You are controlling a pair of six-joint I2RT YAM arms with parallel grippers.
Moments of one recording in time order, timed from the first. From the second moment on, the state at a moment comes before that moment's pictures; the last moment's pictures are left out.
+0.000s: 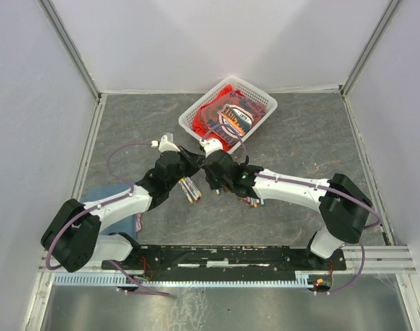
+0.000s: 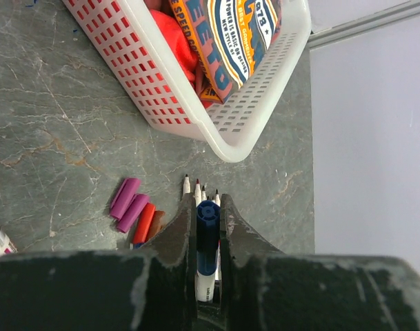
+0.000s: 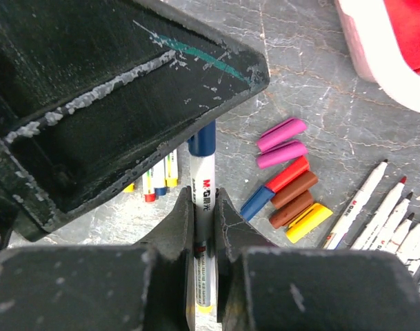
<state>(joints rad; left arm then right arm) -0.63 1.28 0.57 0.39 -0.16 -1.05 0.98 1.63 1.09 -0.18 0.27 0.39</state>
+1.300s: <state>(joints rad) -0.73 1.60 0.73 0.26 -0.12 -0.78 0.72 1.31 0.82 -0.39 0.29 0.52</state>
